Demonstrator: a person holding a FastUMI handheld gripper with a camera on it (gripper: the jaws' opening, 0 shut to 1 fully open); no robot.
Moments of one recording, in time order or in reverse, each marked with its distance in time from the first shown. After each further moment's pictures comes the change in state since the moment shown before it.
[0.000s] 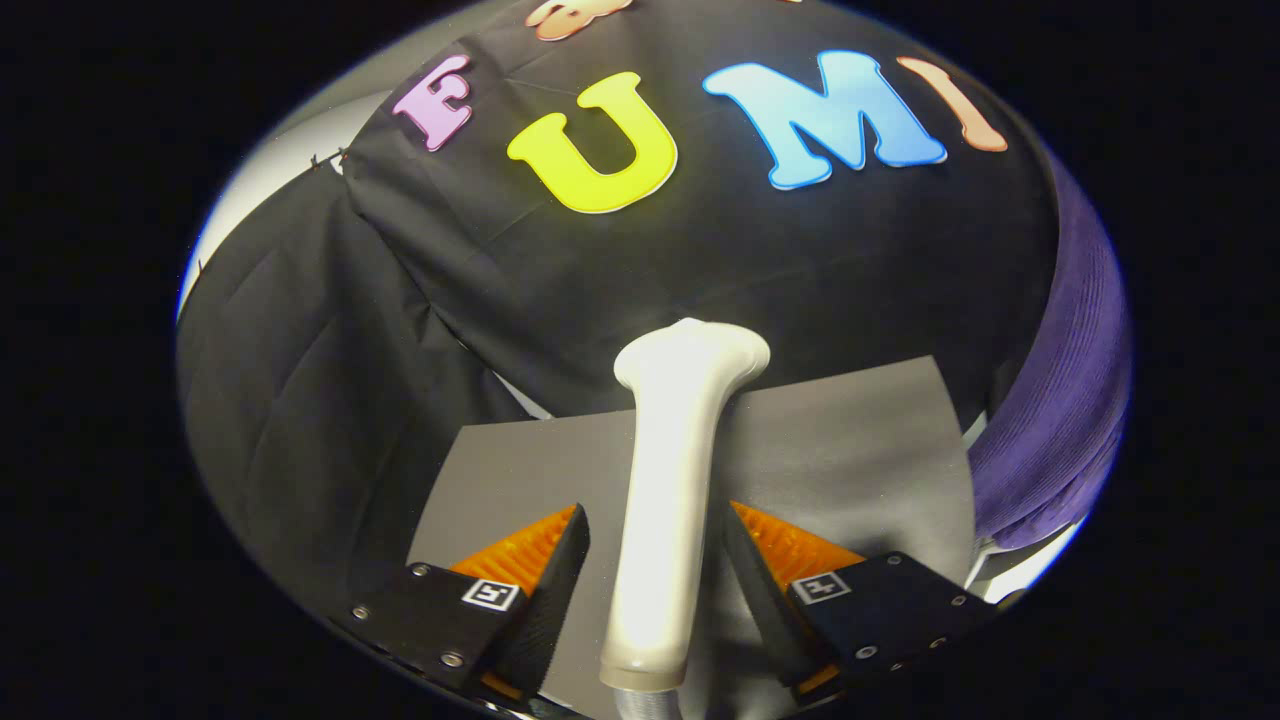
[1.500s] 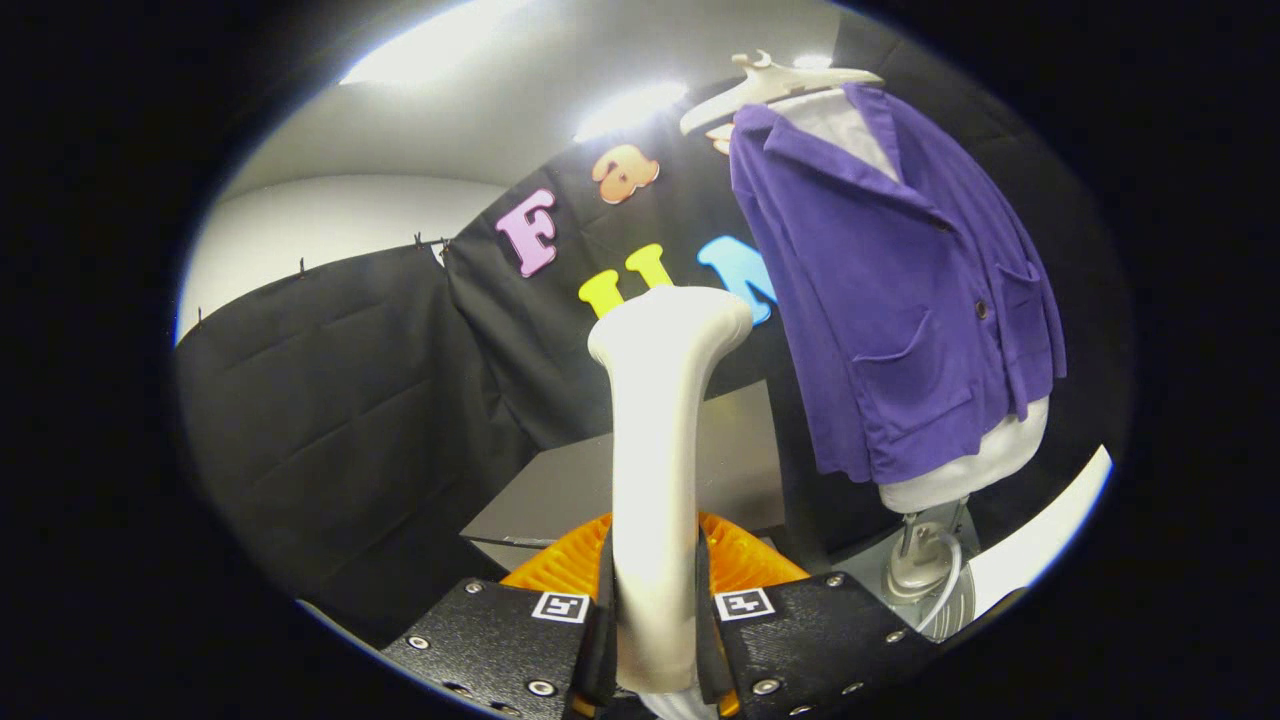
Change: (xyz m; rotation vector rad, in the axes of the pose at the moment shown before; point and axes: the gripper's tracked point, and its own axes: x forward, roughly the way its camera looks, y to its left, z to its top) arm -0.304 -0.011 -0.170 -0.140 -0.599 -0.003
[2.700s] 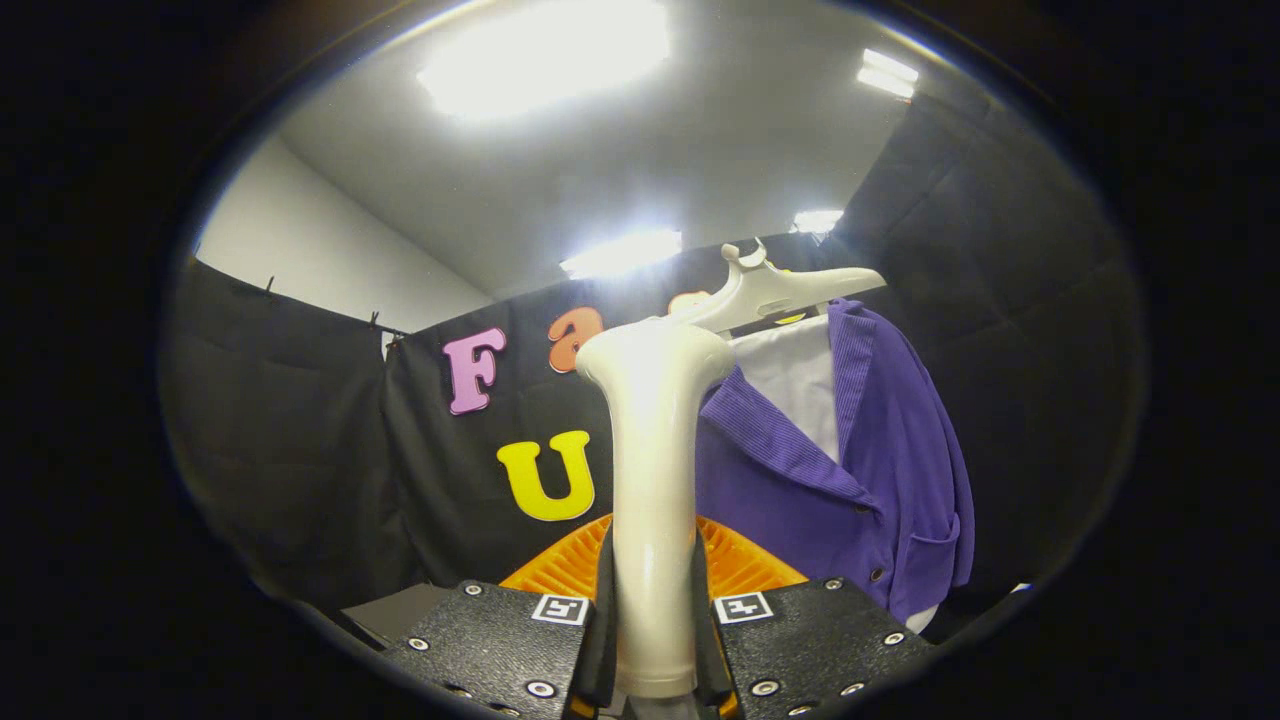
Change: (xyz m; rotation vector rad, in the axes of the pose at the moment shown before) arm 0.032 -0.078 0.231 -0.208 -0.449 -0.226
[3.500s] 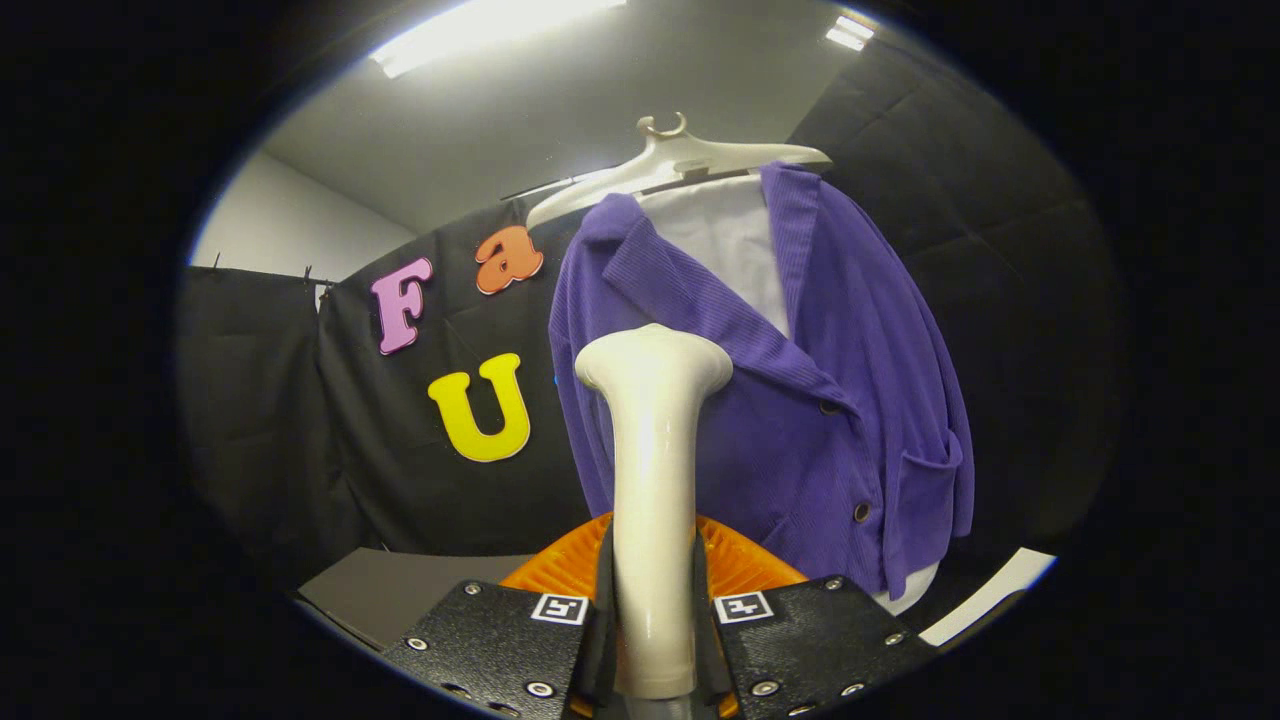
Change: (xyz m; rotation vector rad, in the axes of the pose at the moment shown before) arm 0.028 -0.071 -0.137 0.066 0.241 -0.140
